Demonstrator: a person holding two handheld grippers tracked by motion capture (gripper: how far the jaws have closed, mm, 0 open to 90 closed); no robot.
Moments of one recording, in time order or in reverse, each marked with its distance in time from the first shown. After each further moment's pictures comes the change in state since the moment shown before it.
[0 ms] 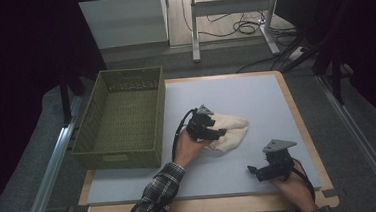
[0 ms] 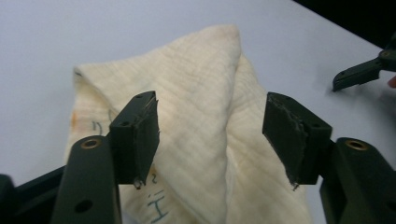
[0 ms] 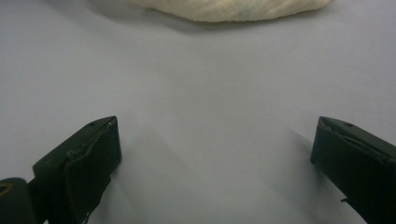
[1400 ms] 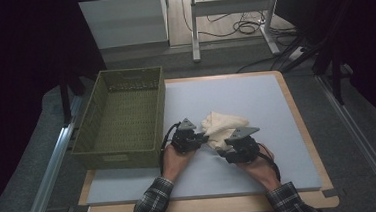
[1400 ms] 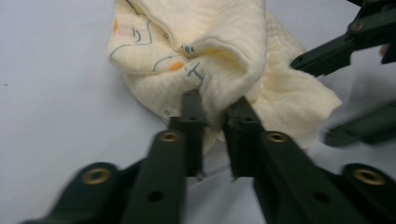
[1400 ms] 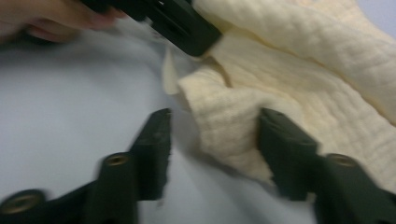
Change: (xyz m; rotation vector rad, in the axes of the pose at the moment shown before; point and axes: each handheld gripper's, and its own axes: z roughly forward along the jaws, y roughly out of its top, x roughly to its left) left arm 0.017 -0.062 -0.015 -0.061 0.022 -0.023; right arm 0.037 0.076 0.058 -0.055 0.083 -0.111
